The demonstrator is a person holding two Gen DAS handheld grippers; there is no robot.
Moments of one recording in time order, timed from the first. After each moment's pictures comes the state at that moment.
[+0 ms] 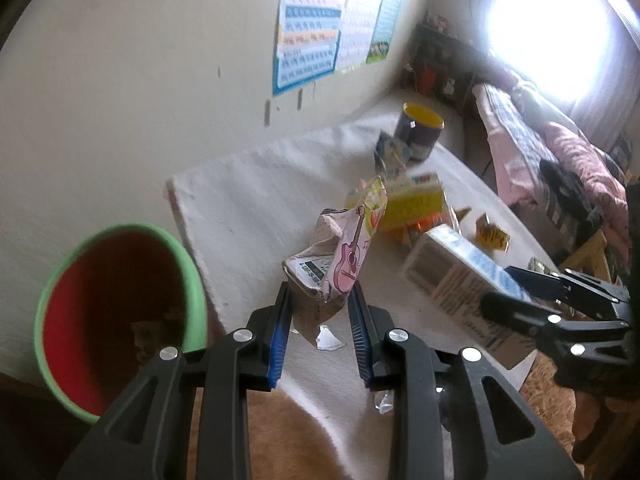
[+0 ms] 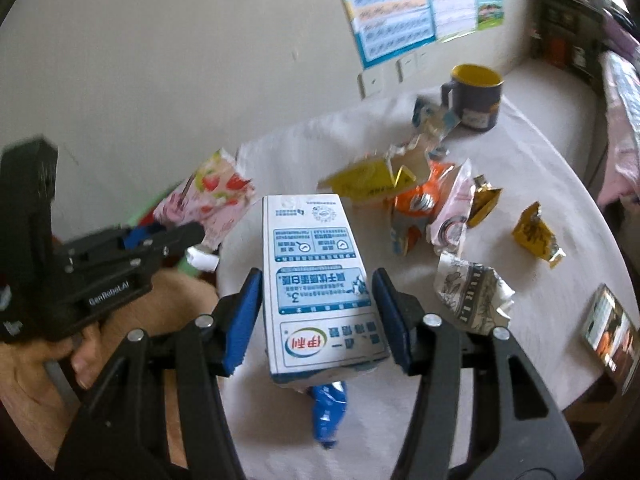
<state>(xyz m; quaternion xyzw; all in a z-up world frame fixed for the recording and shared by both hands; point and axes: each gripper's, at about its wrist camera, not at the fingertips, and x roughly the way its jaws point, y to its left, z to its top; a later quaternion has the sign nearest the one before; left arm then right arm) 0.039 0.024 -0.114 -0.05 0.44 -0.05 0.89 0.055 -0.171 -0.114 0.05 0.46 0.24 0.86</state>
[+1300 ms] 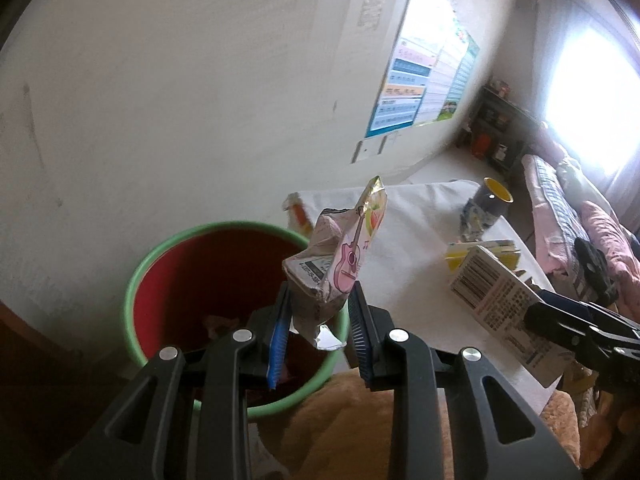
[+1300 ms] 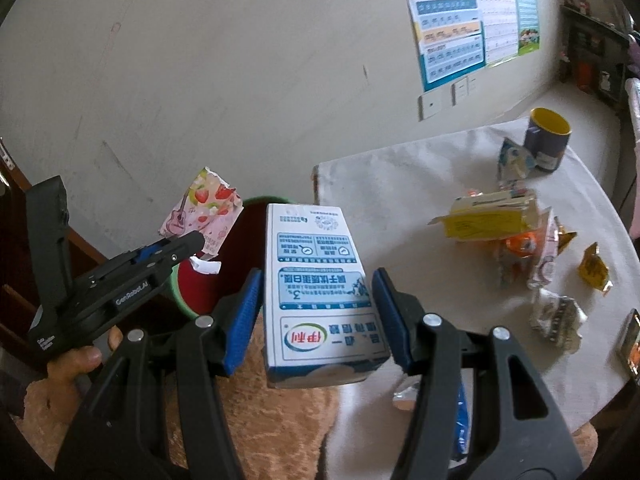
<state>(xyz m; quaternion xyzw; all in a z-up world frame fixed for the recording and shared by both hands) -0.011 0.162 -0.096 -0.13 0.39 0.05 0.91 0.040 -0.054 -0.079 0.03 0.44 0.29 0.85</state>
